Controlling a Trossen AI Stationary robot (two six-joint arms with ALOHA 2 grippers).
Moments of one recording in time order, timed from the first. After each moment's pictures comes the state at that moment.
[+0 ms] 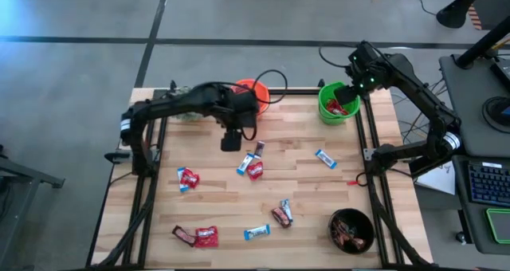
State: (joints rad) left arm 0.16 1.84 1.97 -1.40 -0.07 0.21; right arm -0.98 1.28 1.39 -1.35 0.00 0.14
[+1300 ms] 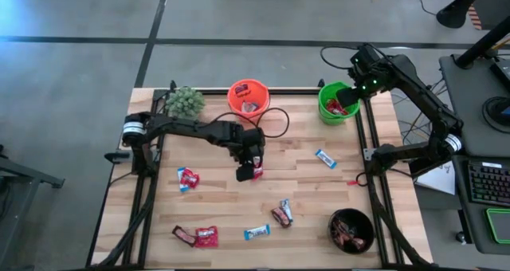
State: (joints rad) left arm 0.08 1.86 1.35 -0.70 0.19 -0.09; right arm -0.98 1.26 1.39 -1.40 -0.01 0.18
